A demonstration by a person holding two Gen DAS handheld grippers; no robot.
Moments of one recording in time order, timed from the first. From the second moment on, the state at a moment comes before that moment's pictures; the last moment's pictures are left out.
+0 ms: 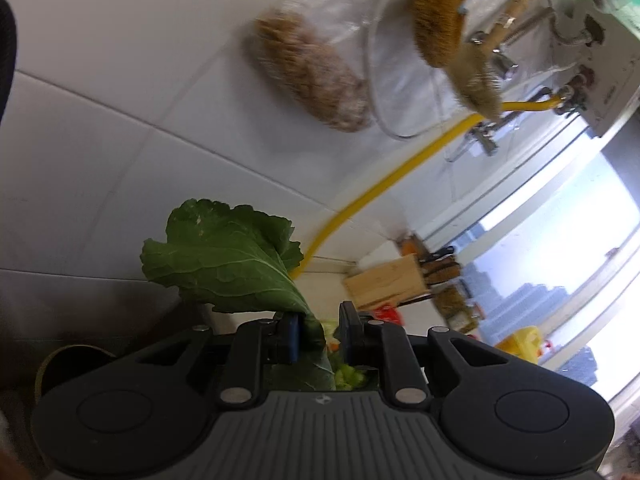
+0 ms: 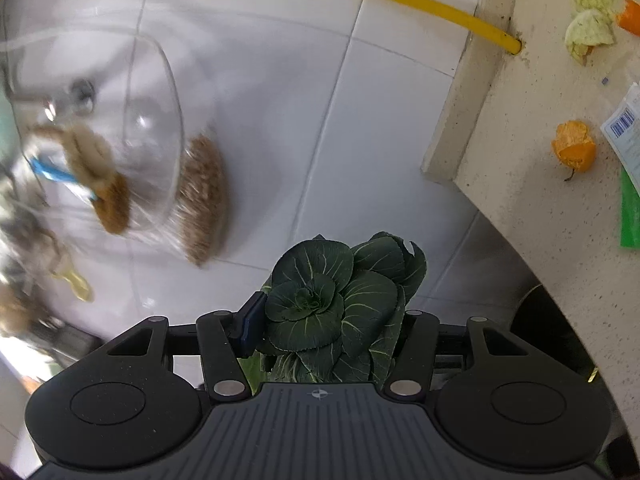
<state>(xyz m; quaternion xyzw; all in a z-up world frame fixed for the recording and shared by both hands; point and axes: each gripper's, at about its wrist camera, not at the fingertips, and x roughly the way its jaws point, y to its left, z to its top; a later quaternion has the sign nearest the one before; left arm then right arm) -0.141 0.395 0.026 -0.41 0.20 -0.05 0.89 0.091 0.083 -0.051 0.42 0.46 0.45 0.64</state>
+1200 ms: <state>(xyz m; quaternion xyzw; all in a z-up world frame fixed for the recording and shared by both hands) -0.146 0.420 -0.079 -0.35 0.35 0.00 0.87 0.047 0.161 -0.114 0.29 0.54 0.36 0.71</state>
